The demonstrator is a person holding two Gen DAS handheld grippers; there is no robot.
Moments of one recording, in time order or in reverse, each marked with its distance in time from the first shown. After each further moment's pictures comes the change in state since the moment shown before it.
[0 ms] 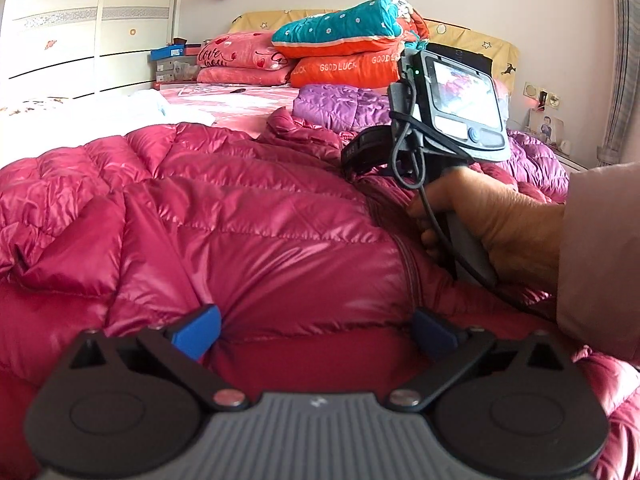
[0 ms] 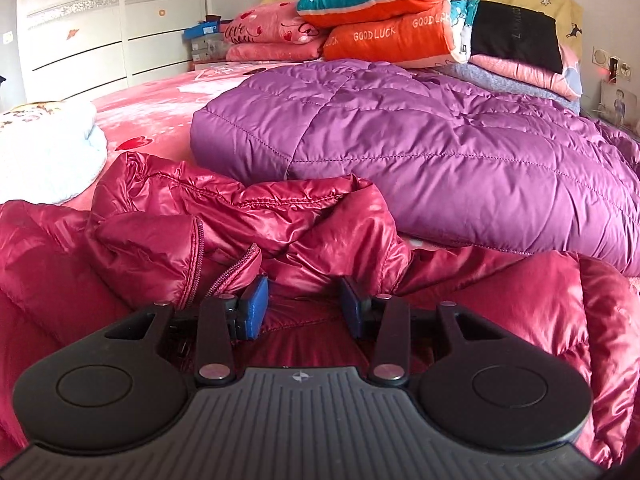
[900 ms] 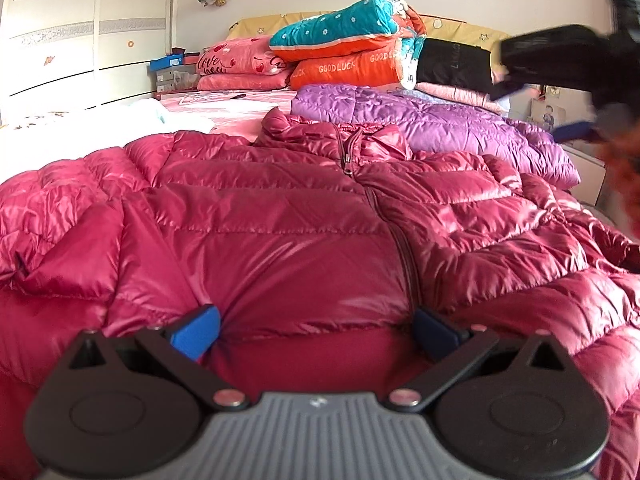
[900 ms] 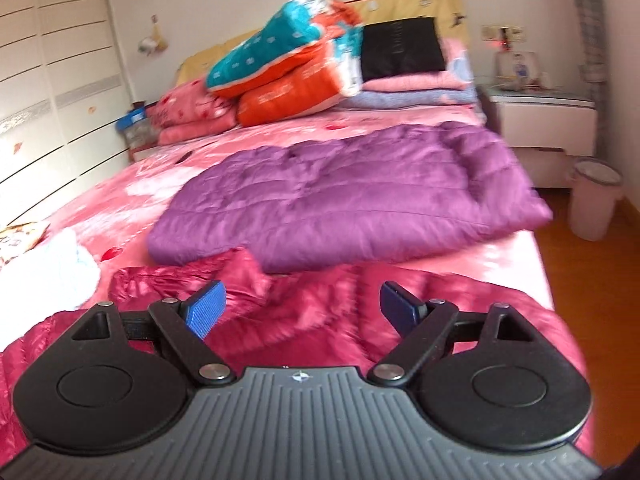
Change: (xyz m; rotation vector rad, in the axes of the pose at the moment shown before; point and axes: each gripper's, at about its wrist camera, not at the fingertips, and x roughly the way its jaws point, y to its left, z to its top) left arm 0.006 -0.007 0.000 0.051 -0.006 0.034; right arm -0.187 -0.093 -0.011 0.307 -0.144 -0.119
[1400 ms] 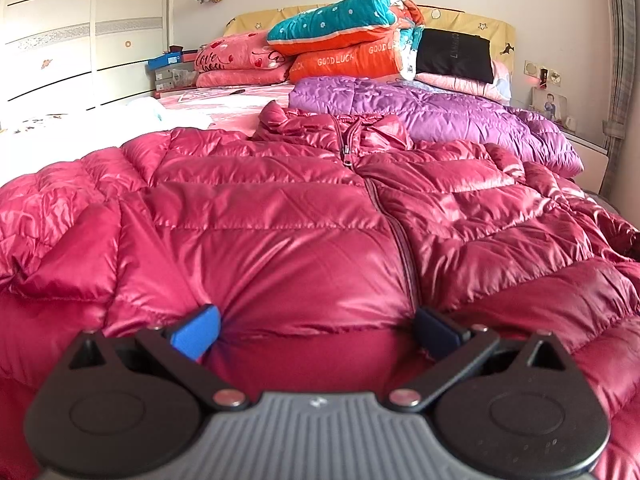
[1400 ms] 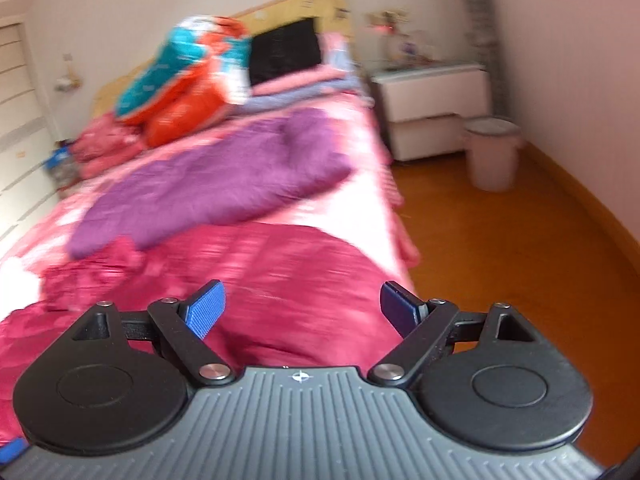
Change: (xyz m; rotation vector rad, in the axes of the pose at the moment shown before) left arm 0.003 -0.004 0.000 0.020 0.019 0.012; right arm -0.121 -0.135 -0.061 0.196 -0.015 -0.217
